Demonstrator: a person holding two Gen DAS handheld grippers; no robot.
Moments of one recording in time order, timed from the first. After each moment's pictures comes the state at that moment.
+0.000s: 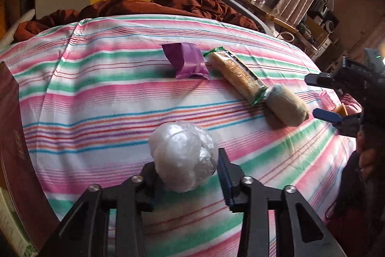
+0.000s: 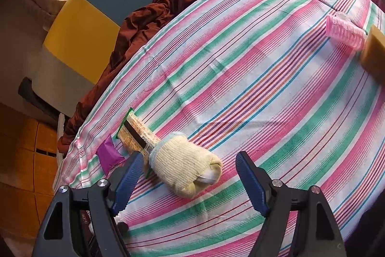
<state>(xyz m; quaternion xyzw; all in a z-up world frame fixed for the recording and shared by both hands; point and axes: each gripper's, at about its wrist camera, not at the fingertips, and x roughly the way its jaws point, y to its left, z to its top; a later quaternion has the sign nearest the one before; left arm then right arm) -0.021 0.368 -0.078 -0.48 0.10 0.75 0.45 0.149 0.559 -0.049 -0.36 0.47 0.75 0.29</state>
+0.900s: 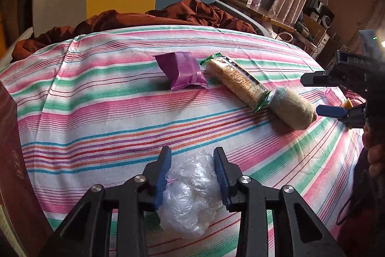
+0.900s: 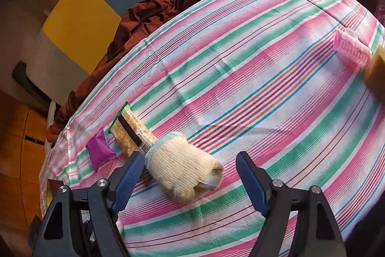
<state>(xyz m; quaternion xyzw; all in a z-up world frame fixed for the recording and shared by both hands) -0.024 0.387 -0.086 -0.43 0.13 0.77 0.45 0.126 0.554 -0.052 -0.40 0.41 0.76 0.29</state>
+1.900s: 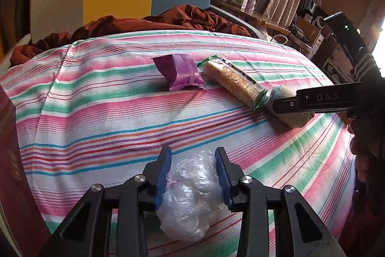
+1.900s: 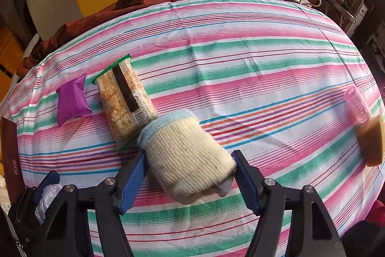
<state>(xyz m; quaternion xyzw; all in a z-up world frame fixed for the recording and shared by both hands) -0.018 0.382 -0.089 -0.41 0.13 0.78 0.46 0.082 0.519 -0.070 -0.51 0.24 0.77 0.29</state>
